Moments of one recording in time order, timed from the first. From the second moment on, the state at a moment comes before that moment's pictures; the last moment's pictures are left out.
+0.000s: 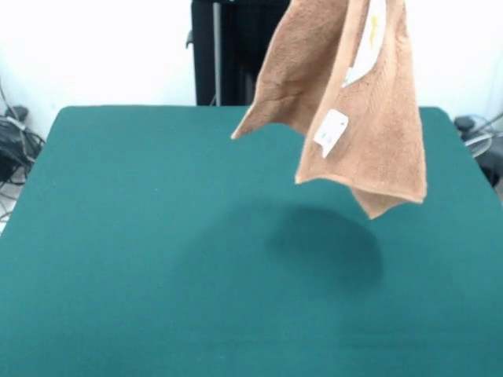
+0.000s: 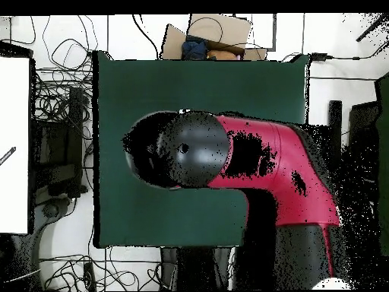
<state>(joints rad) -0.47 -1.19 0.41 1.67 0.02 1.22 0.92</state>
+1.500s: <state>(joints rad) -0.60 -1.07 0.50 1.57 -0.06 1.27 0.92</state>
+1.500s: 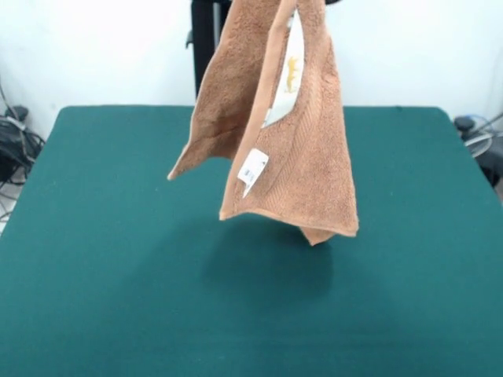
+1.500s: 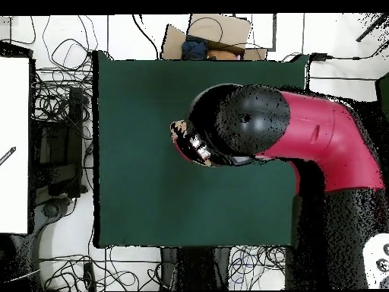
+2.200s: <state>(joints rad) -0.61 -1.01 0.54 1.43 -0.11 1.44 0.92</state>
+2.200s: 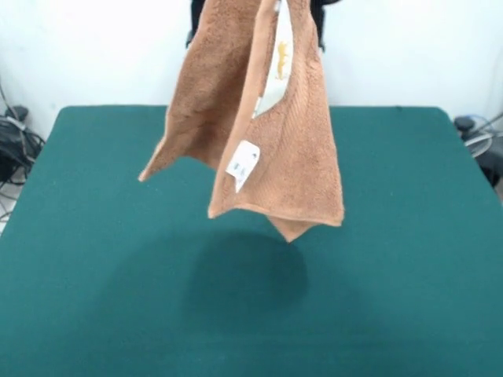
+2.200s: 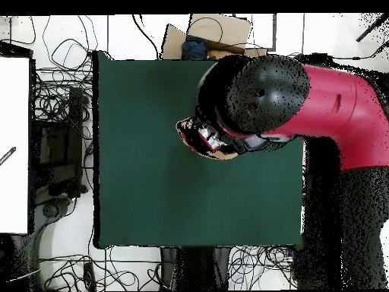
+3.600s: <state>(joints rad) -0.61 -0.93 0.58 1.17 -0.19 1.62 0.92</state>
